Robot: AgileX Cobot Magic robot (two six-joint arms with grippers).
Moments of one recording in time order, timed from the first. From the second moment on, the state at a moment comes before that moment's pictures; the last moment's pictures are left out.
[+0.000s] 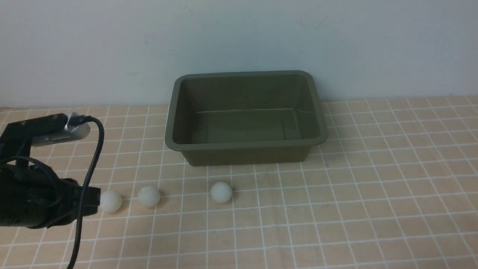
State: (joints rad) right arm -0.06 -0.01 0.03 0.16 0.37 -0.26; left arm 0.10 1.19 -0.69 -0.55 0.72 0.38
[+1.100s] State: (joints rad) right arm -0.06 -0.01 0.03 0.16 0.37 -0.26; left arm 0.10 1.57 -0.88 -0.44 0.54 0.56
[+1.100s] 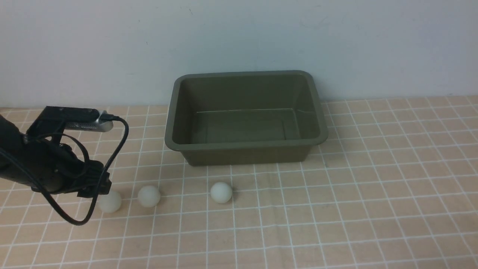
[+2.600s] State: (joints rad) right arm -0.06 -0.01 0.03 0.16 0.37 -0.26; left arm -0.02 1.75 -1.31 -0.45 0.75 0.50
